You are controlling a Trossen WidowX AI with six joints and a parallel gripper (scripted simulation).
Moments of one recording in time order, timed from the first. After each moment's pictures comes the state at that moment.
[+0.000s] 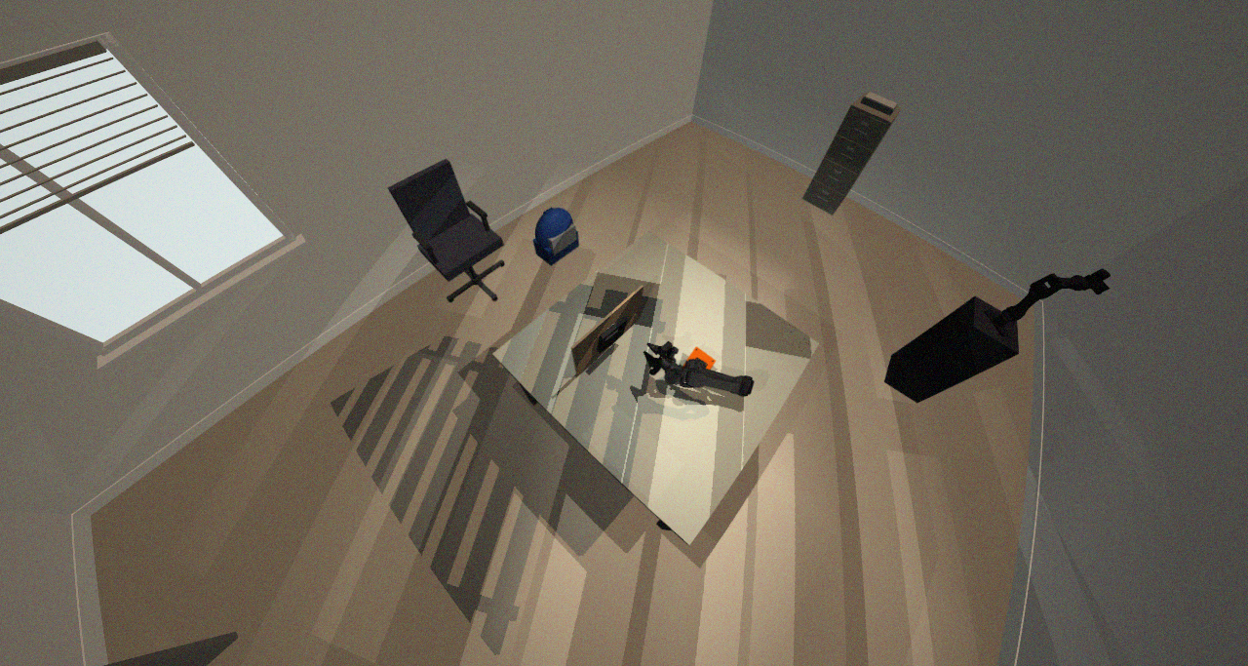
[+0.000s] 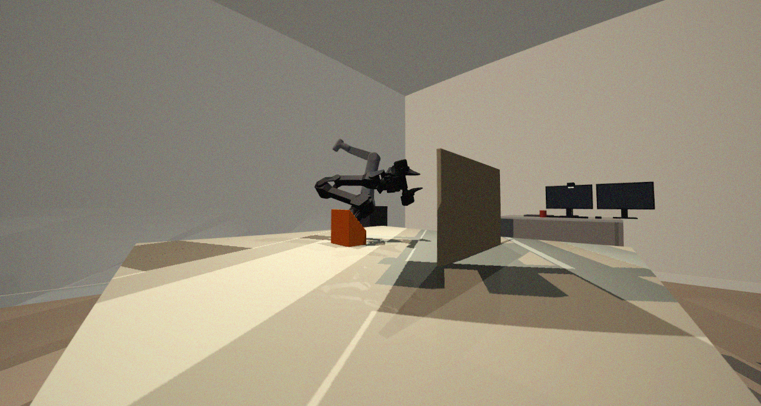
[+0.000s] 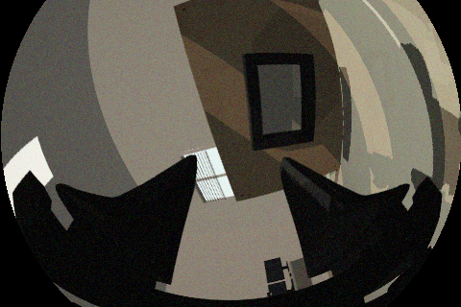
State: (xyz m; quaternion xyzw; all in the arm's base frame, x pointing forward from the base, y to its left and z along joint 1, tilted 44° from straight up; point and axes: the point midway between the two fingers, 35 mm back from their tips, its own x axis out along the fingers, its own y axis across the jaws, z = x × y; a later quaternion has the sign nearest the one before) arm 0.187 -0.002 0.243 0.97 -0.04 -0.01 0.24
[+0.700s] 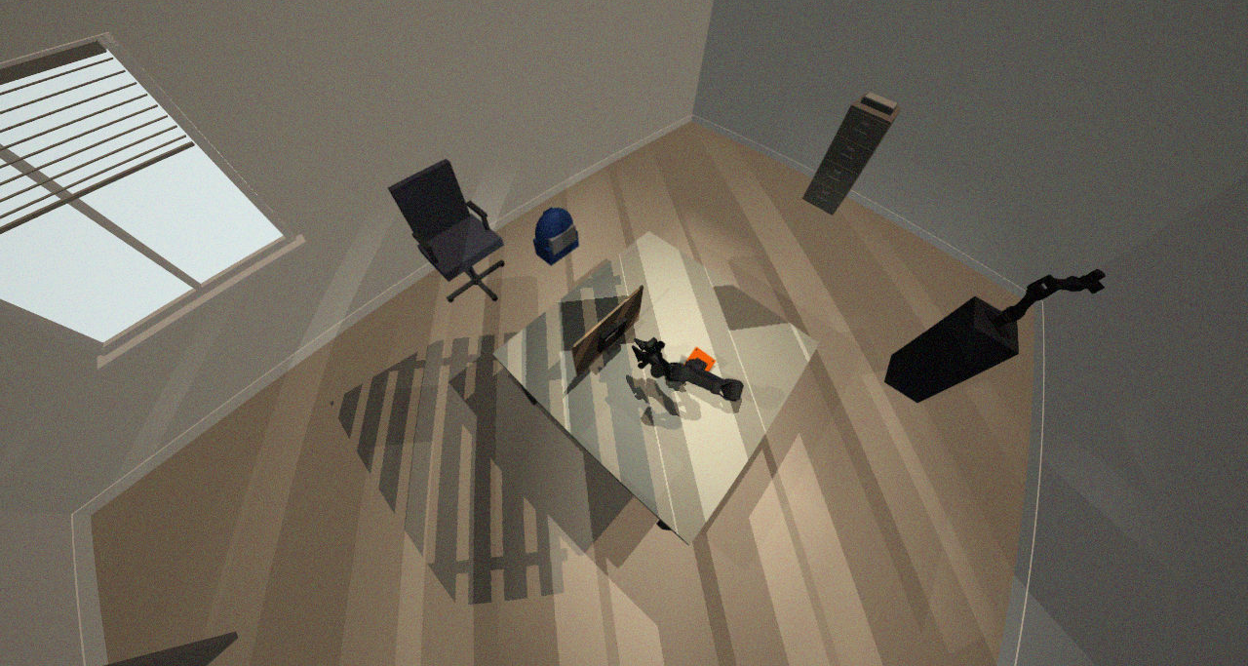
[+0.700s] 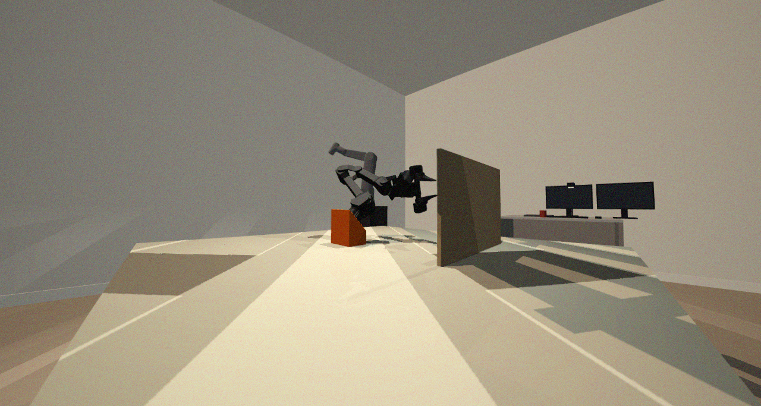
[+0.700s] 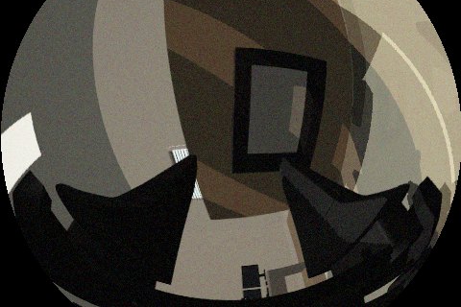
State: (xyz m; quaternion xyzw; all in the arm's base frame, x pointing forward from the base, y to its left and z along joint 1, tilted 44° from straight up) arm 0.256 0.016 0.227 0.95 -0.05 -0.01 0.30
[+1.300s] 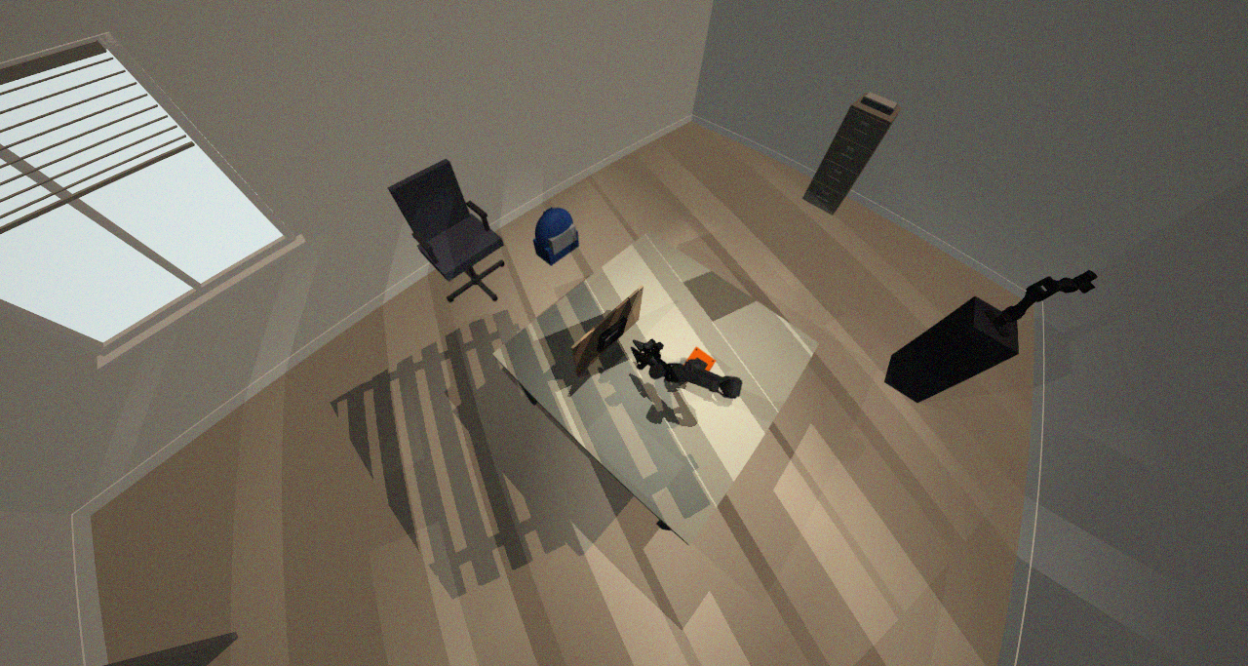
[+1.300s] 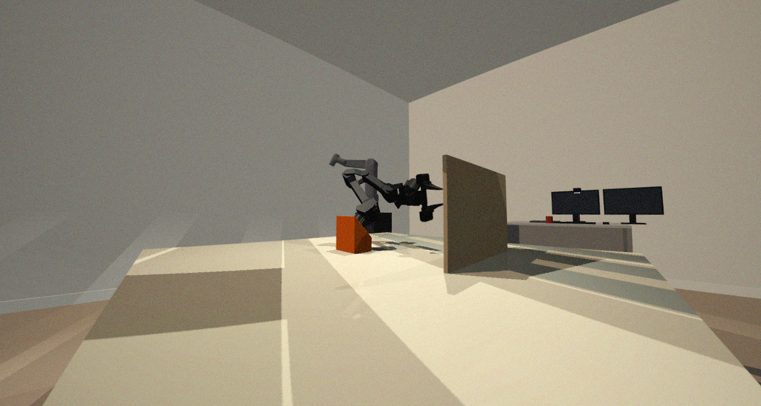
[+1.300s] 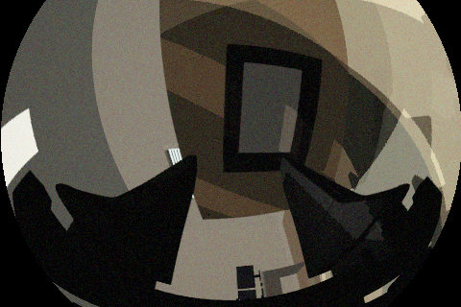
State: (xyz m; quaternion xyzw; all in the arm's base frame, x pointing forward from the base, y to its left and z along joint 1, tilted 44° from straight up) arm 0.259 0.026 0.224 0.95 -0.04 -0.02 0.31
